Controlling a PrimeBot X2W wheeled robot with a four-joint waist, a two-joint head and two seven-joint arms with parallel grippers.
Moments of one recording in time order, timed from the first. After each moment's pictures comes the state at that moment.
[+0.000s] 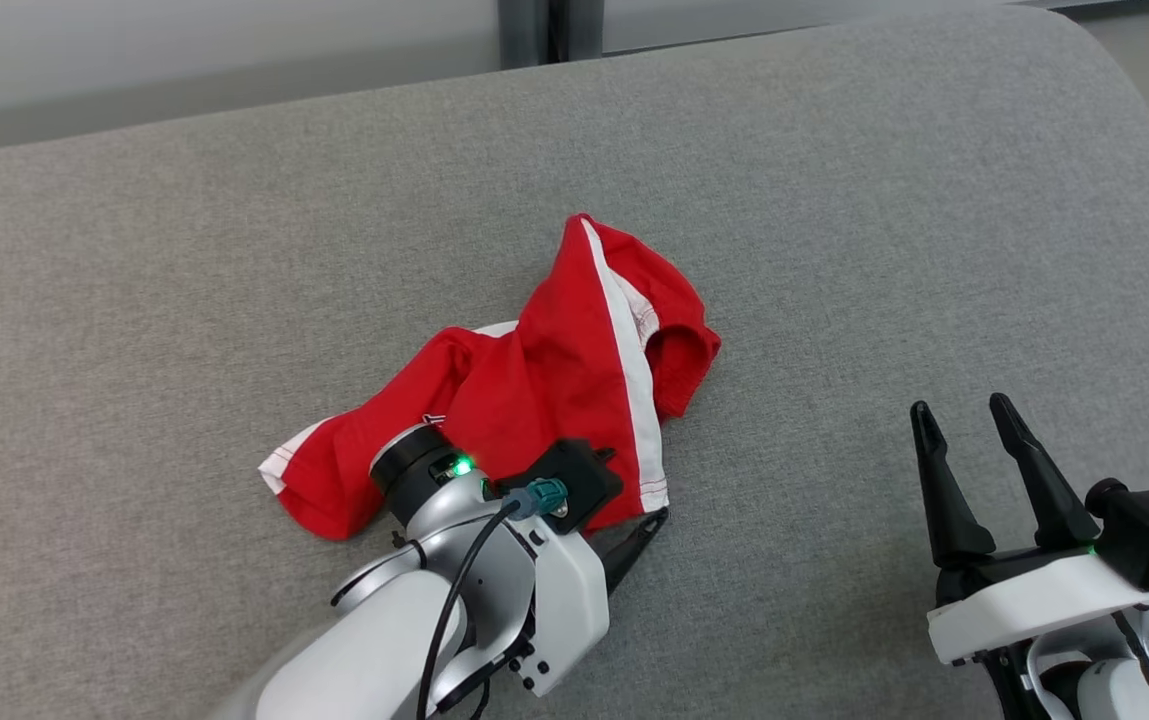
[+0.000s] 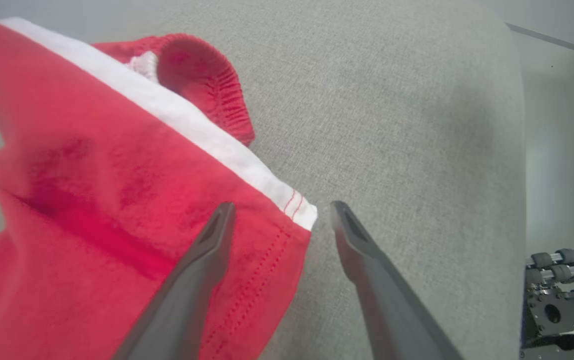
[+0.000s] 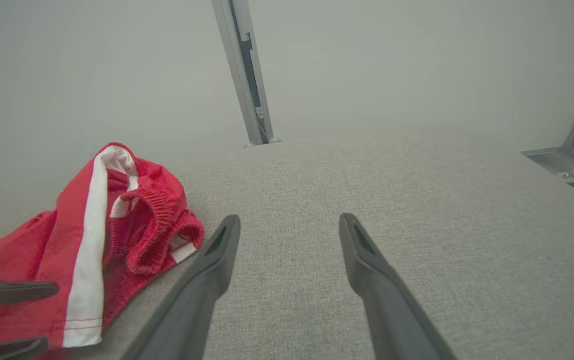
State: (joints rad) left arm -0.50 0.23 -0.84 0.17 -0.39 -0.10 0.30; right arm -0.08 -0.08 0.08 0.02 0.28 0.13 -0.09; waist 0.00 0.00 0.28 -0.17
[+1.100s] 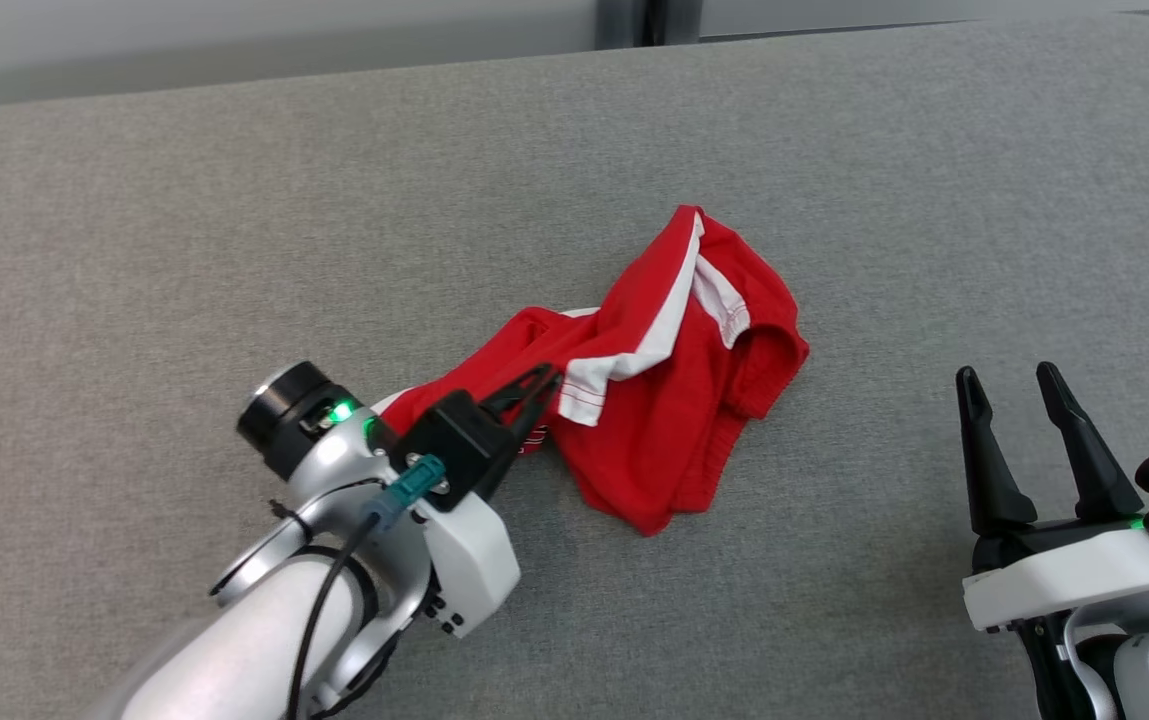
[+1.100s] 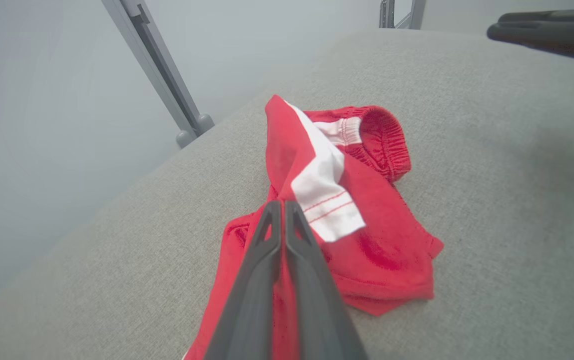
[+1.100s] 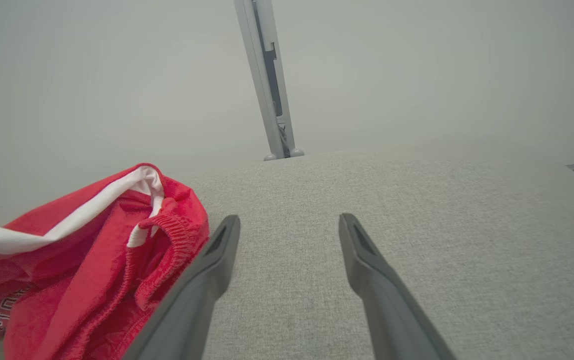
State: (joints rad) left arm -0.50 0.39 -0.76 -0.05 -0.32 0.05 0.21; right arm -0.12 -0.10 0.03 0.03 0.31 0.13 -0.11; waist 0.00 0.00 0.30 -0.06
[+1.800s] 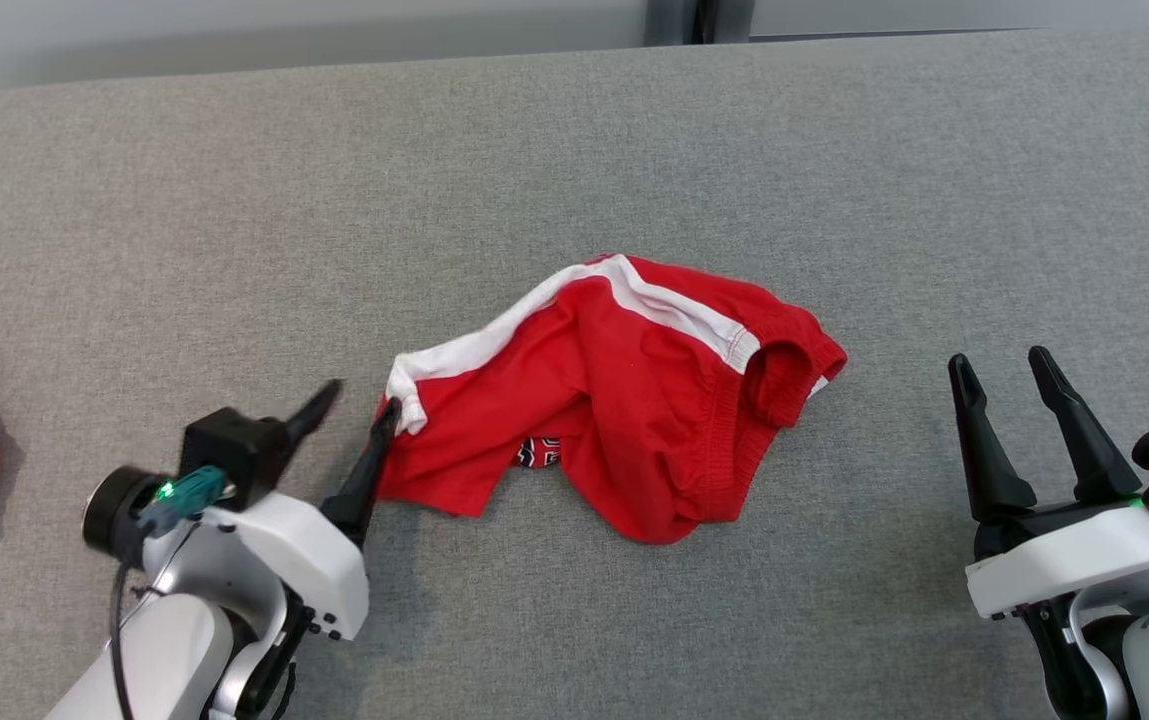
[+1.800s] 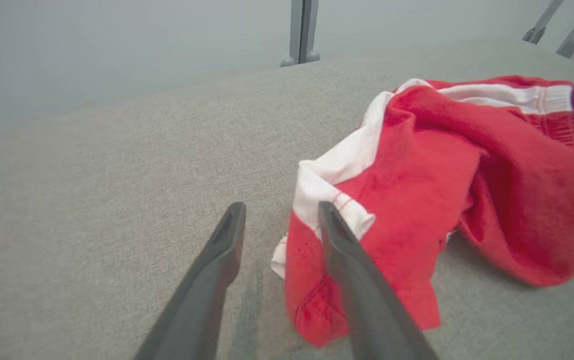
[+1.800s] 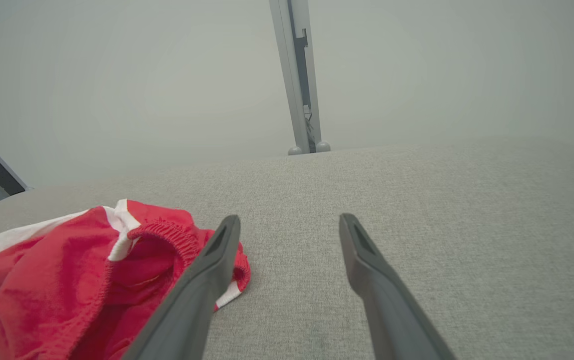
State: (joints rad) left arm -0.32 0.45 -0.56 0.06 -0.54 0.13 0.09; right arm -0.15 -0.15 0.07 0.03 0.35 0.13 -0.07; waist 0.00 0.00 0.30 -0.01
